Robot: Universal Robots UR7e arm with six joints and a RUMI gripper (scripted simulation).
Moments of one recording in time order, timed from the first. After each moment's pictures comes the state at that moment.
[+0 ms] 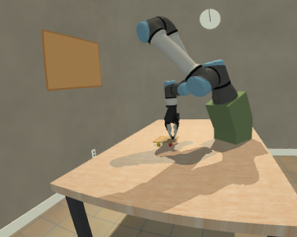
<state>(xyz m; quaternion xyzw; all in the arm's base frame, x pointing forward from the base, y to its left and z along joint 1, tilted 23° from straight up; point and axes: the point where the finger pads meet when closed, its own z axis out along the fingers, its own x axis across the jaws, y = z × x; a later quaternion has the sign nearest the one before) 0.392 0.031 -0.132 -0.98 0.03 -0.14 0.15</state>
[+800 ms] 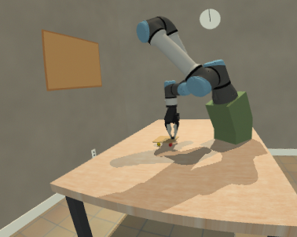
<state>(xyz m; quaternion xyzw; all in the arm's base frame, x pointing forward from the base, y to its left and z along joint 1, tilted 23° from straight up) 0.392 0.031 -0.132 -0.98 0.03 -0.14 0.15</state>
